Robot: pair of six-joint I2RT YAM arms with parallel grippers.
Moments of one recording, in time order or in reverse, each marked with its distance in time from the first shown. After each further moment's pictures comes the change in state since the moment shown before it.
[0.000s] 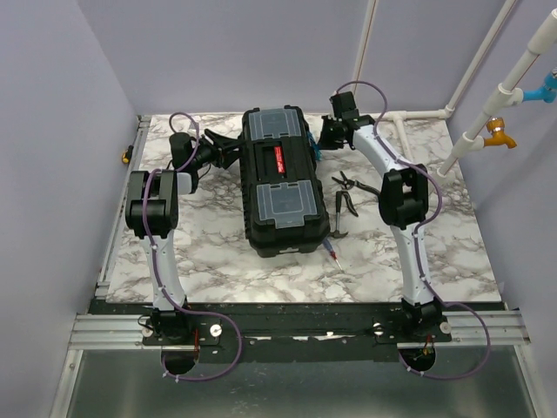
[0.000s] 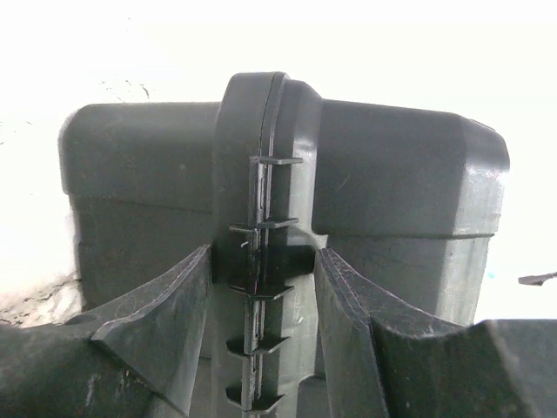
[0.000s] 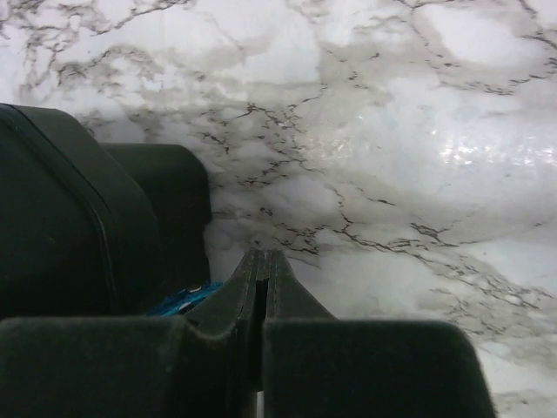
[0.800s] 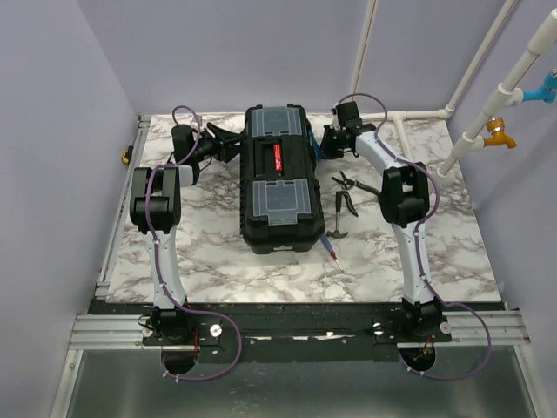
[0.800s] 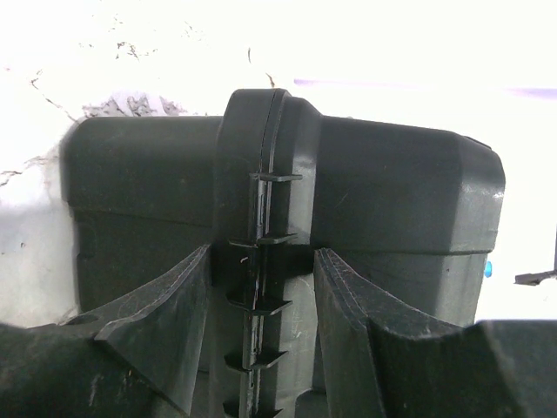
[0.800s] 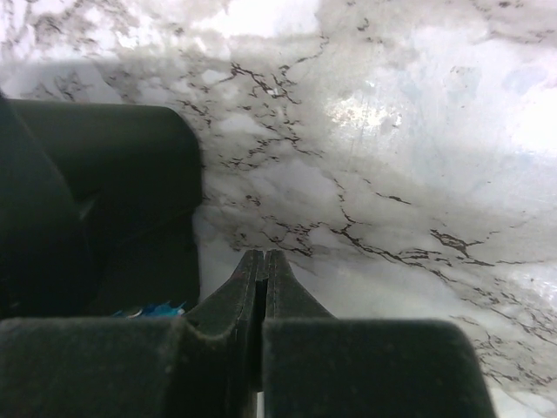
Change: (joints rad) left arm 0.005 0.085 0.157 -0.080 0.043 0.000; right arm -0.046 0.024 -0.104 0.104 -0.219 0.027
